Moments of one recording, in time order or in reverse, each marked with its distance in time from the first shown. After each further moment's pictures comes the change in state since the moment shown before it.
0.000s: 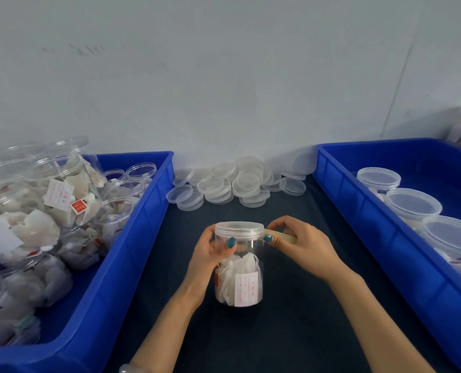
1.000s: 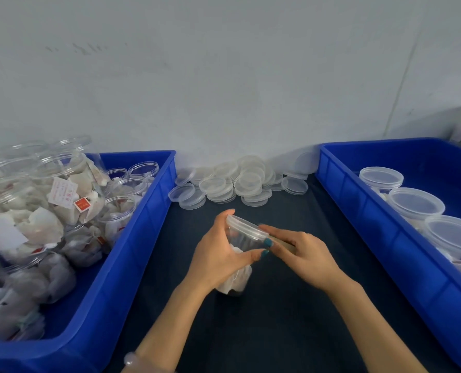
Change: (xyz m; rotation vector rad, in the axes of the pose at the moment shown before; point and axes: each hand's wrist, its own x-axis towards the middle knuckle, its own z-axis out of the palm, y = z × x) left_hand 0.015 0.011 0.009 0.720 0.018 0.023; right_hand -0.014 0.000 0.009 -0.070 -0.028 -0.123
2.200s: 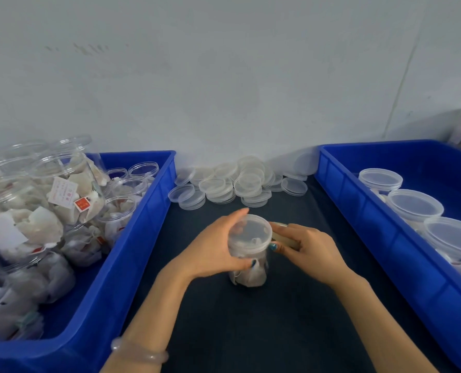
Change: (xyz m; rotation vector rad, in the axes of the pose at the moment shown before) left_hand 0.010 0.005 -0.030 0.081 -0.299 0.136; right_hand 0.006 0.011 -0.009 -0.140 0.071 -0.117
